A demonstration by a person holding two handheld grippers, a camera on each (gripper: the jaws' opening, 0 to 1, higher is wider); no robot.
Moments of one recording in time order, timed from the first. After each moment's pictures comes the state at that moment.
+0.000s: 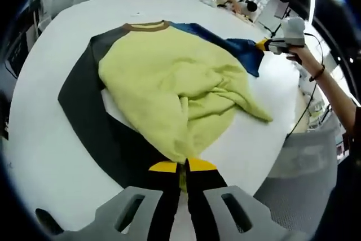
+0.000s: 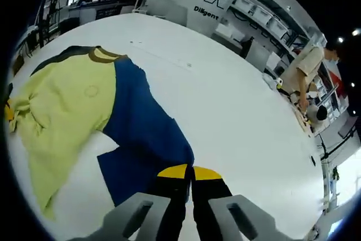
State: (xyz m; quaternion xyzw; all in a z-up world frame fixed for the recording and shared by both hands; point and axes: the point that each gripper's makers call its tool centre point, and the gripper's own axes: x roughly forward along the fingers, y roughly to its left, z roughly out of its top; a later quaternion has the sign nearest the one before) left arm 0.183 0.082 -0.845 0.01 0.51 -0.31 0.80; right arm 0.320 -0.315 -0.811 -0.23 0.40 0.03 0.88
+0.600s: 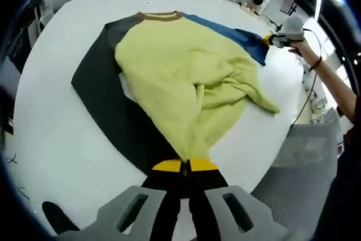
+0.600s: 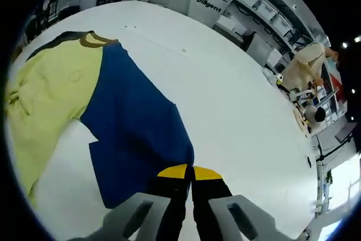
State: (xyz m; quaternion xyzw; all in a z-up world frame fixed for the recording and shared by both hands) left arm 0.174 0.117 -0.849 0.02 0.55 -0.29 0.79; right arm 0.323 -0.338 -0.827 -0.26 0.43 0.03 0.86
